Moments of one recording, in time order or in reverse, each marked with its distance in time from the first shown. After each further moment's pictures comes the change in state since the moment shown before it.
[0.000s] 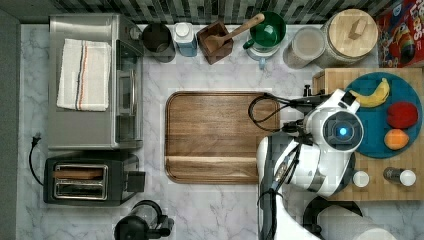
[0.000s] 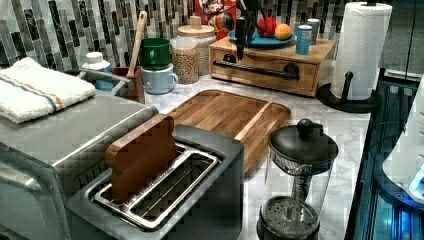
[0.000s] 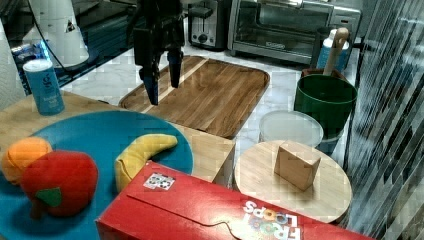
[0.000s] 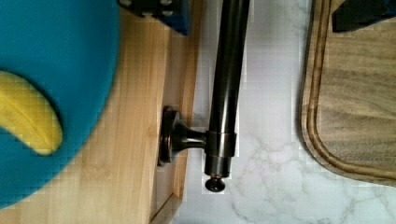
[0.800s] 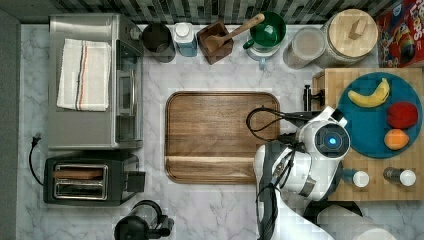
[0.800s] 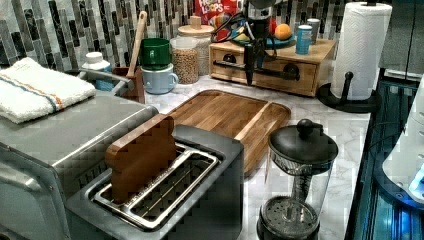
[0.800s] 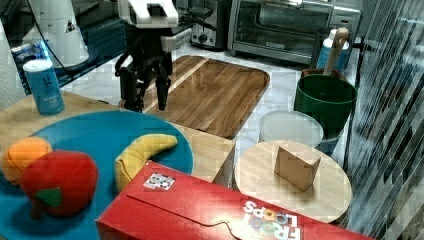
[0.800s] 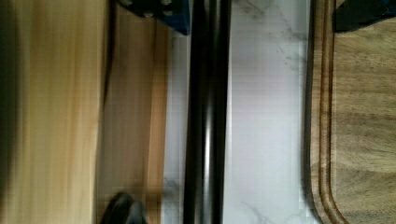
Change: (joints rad) arm -0.010 0.084 -0.013 -0.092 0.041 0.083 0.036
